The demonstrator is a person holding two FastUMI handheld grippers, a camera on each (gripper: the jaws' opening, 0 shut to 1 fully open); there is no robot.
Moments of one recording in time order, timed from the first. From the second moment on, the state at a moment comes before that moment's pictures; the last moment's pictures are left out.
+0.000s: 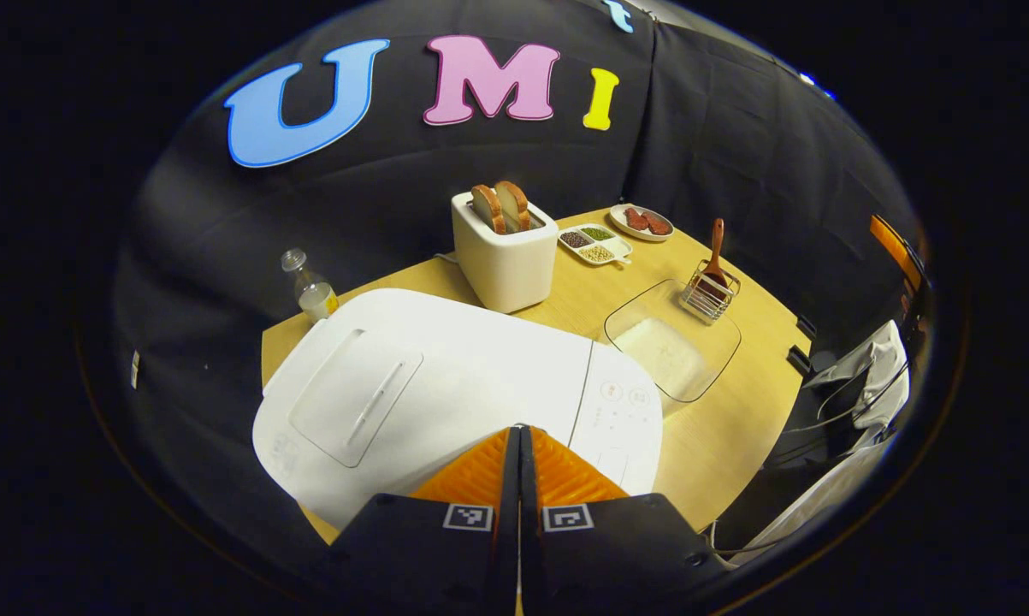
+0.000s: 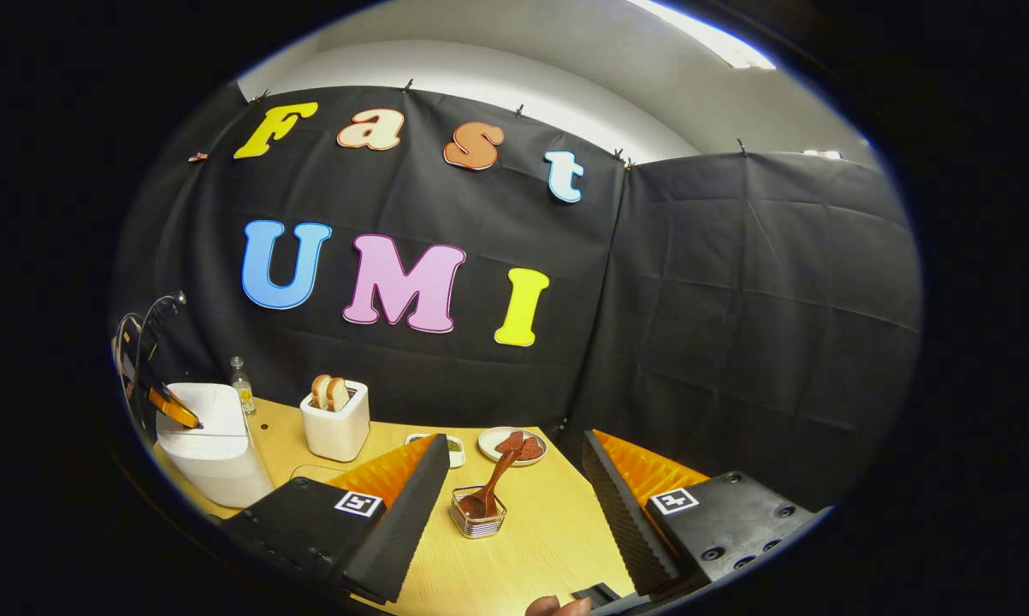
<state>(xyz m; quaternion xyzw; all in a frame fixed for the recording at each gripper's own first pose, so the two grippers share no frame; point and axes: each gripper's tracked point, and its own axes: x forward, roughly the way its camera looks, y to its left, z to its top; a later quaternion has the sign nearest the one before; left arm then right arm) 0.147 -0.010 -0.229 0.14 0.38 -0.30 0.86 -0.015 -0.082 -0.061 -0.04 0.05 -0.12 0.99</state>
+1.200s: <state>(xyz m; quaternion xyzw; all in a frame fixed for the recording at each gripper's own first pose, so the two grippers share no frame) 0.106 0.049 0.031 0.05 -0.14 -0.02 0.99 -0.015 -0.087 -0.086 -0.01 0.06 -0.06 1.00</state>
